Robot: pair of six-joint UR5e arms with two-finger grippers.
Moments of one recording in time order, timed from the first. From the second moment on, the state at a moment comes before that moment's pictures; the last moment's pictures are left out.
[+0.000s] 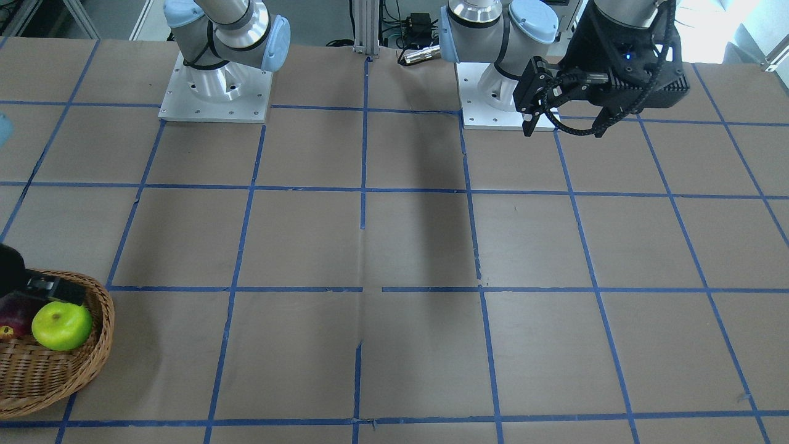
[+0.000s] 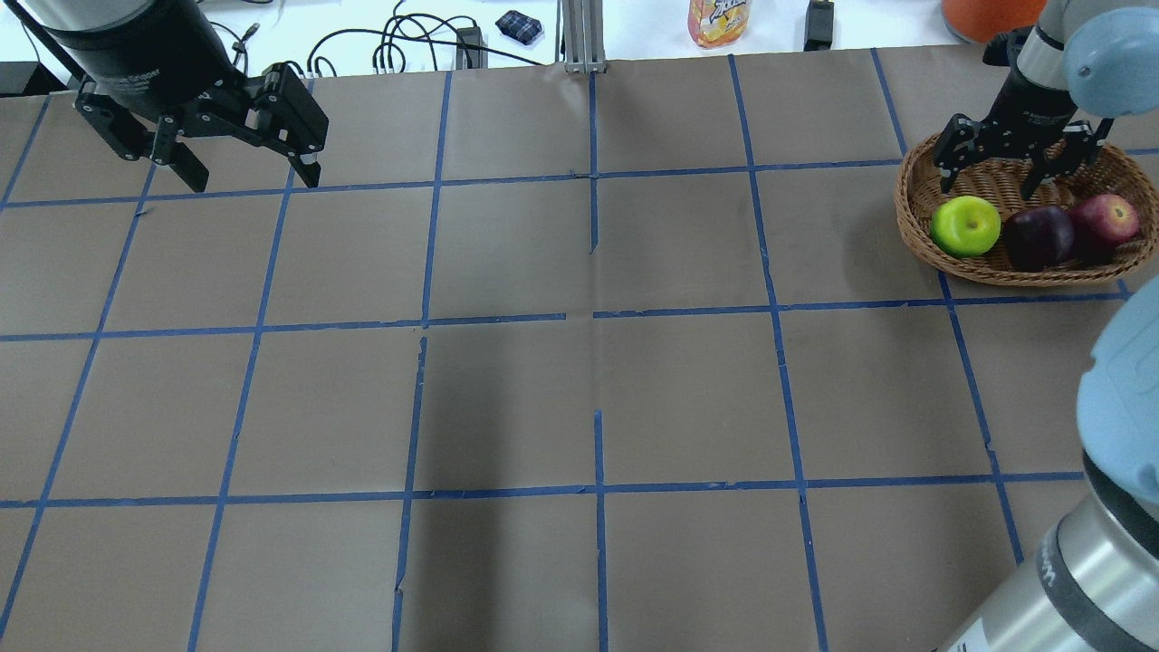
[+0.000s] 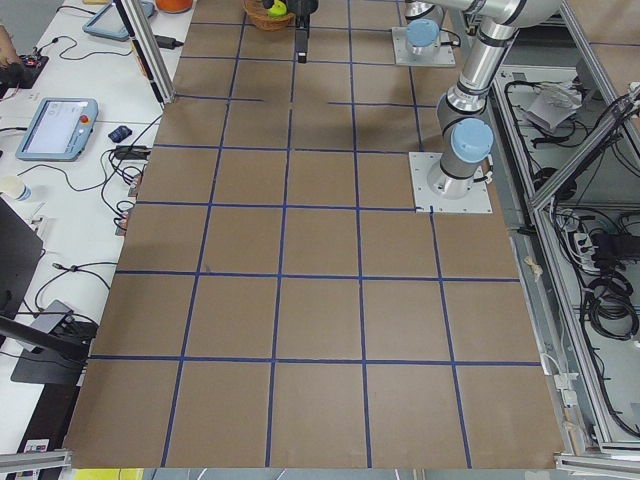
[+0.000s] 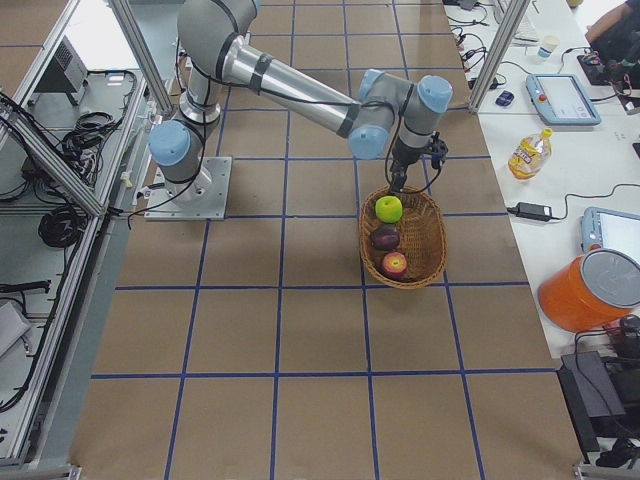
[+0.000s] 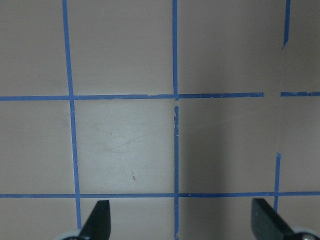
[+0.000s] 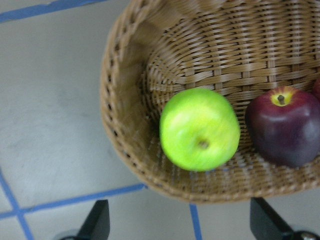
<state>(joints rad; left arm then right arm) -1.55 -1.58 -1.40 -1.74 1.58 0.01 1.28 -1.17 1.42 -1.71 -1.65 -0.12</state>
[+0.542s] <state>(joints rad) -1.54 -1.57 -1.41 -1.75 1.61 0.01 1.47 -1.39 1.44 -1.44 -1.63 0.03</state>
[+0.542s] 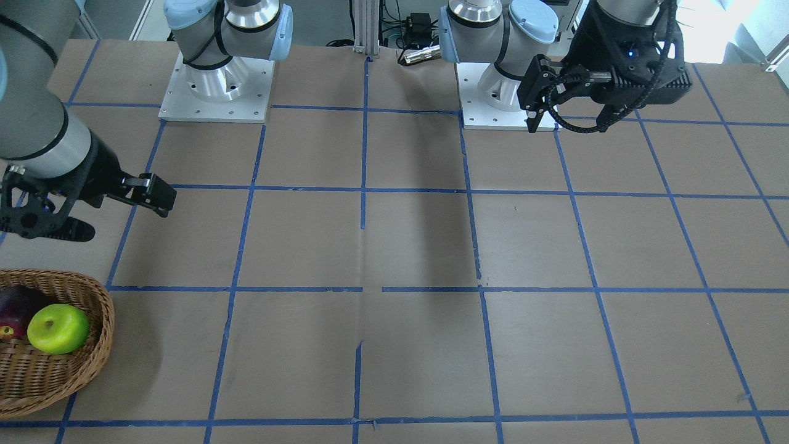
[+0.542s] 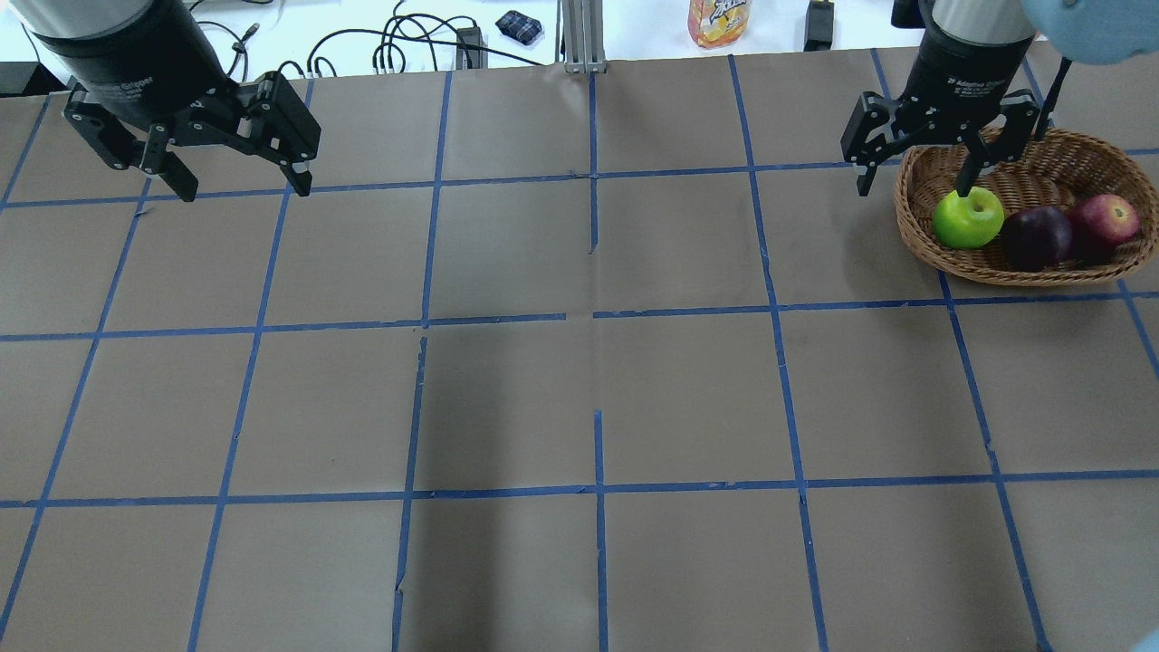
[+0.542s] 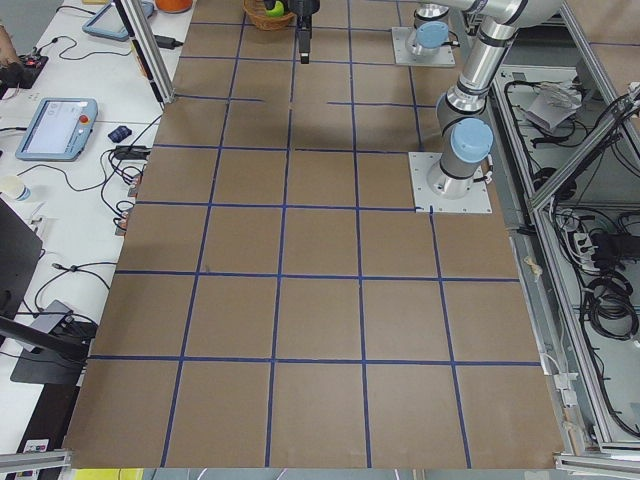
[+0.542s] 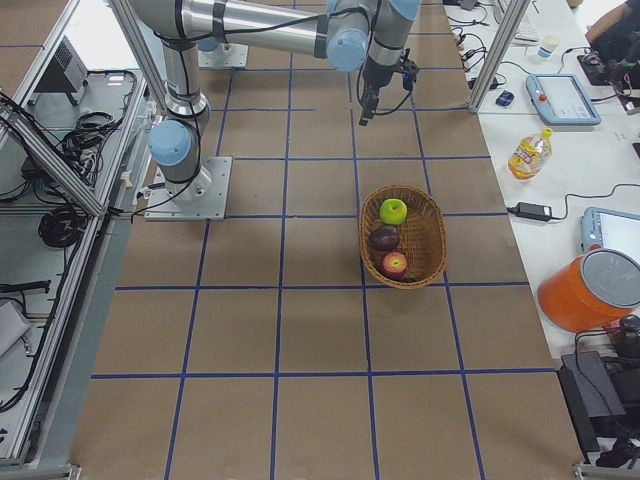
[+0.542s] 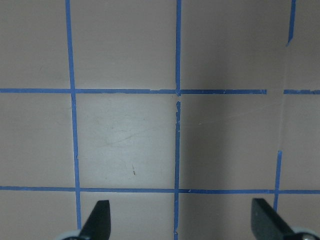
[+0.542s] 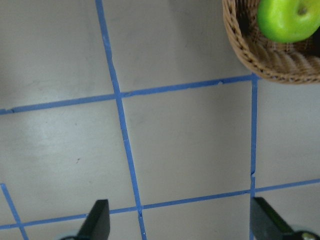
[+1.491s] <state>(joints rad) -1.54 -1.57 -1.41 -1.77 1.63 0.00 1.49 -1.61 1.64 -1.54 -1.55 0.04</state>
